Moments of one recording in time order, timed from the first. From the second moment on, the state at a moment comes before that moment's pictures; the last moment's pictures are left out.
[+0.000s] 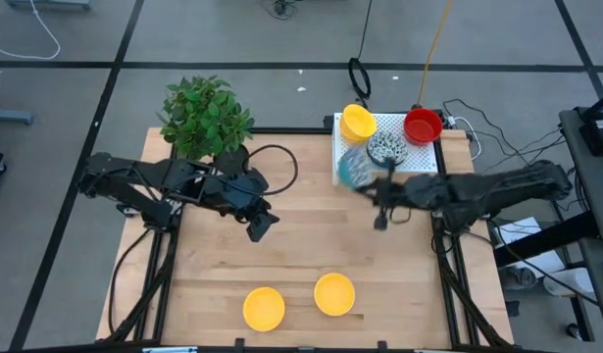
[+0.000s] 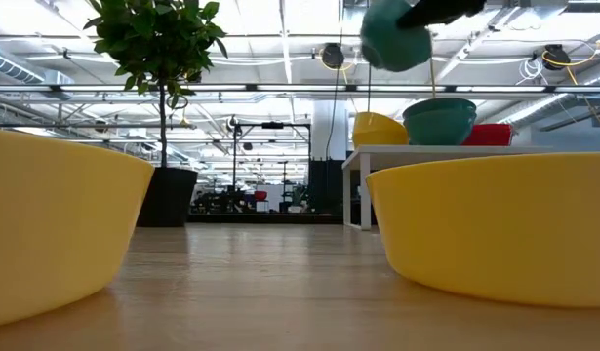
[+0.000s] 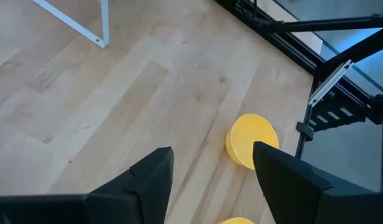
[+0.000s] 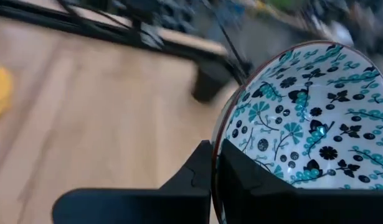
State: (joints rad) left arm -0.20 1.40 1.55 -0.92 -0.16 -0.75; right arm 0.17 0.97 0.85 -0.28 0.43 -0.18
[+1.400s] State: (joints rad) left arm -0.20 1.40 1.55 -0.93 -0.16 -0.66; right arm -0.24 1.21 1.21 -1.03 0.44 0.14
